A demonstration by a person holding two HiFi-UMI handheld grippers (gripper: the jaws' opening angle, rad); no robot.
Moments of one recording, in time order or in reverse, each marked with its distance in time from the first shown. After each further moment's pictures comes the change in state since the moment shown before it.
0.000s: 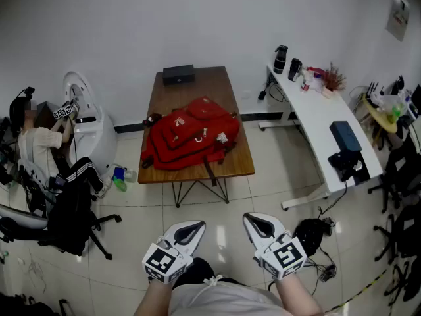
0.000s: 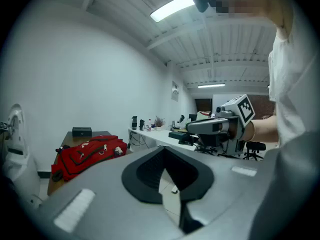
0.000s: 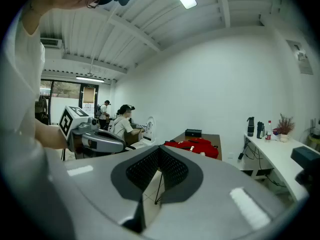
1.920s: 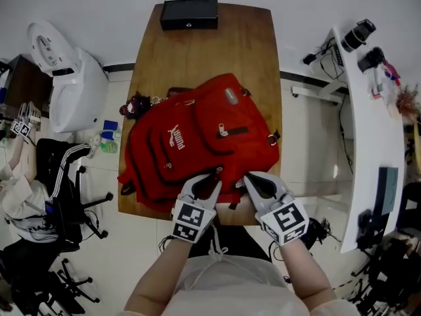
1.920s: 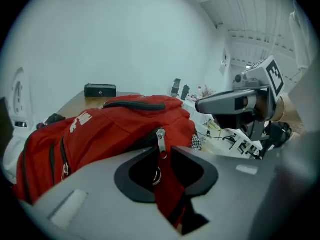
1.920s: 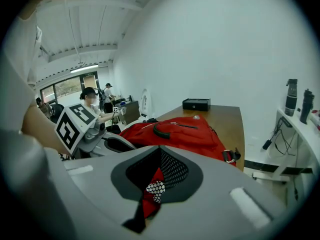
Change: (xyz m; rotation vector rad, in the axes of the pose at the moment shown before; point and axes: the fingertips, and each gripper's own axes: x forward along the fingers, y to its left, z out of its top) left arm 0.315 0.369 -0.086 -0.263 0.346 0.238; right arm 0.394 -0.278 -0.055 0.059 0.325 0.192
